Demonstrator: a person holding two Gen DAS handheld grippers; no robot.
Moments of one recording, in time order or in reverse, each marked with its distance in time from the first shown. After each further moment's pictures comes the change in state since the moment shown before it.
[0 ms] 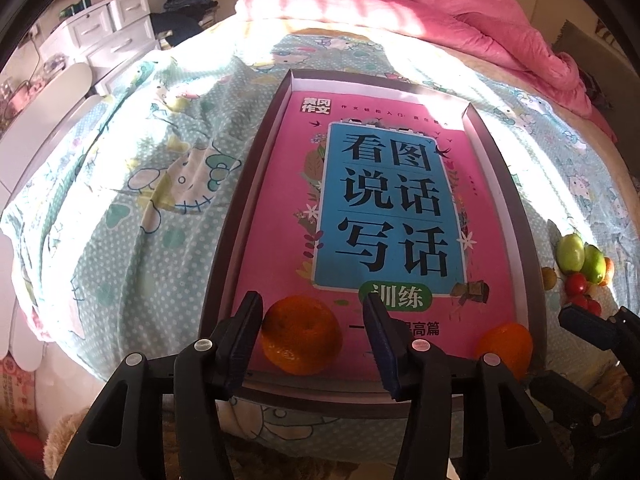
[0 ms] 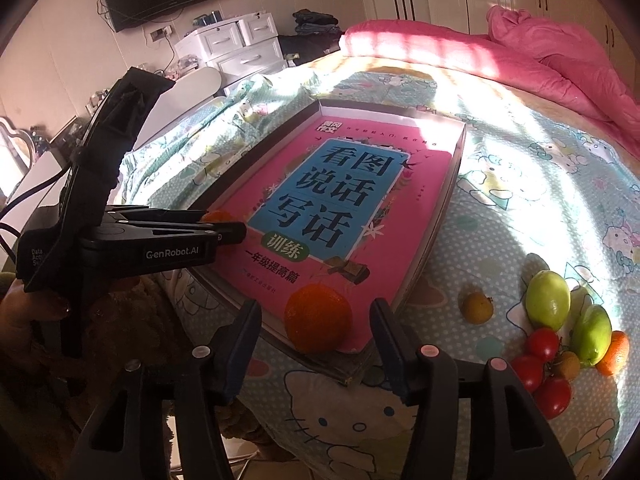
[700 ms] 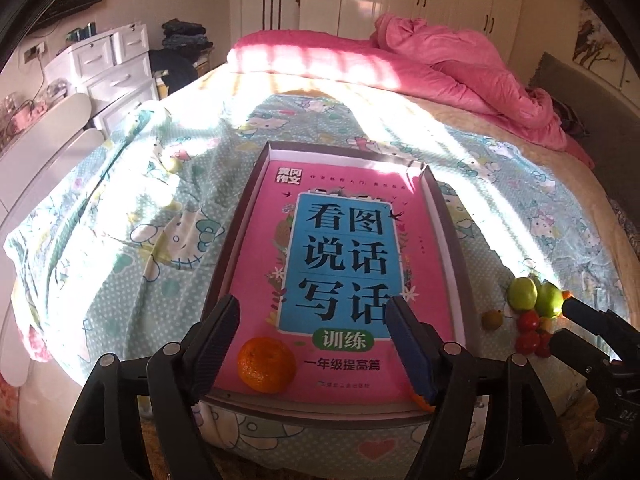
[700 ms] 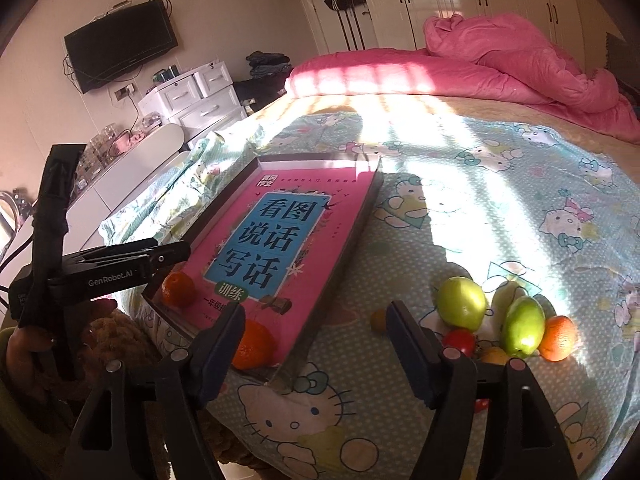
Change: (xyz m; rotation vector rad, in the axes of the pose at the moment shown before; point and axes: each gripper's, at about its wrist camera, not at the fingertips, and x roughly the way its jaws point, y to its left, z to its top) left arm -0.053 -0.018 0.012 -0.005 -0.175 -0.073; right arm -0.053 -0.056 -0.001 0.158 -0.141 -0.068
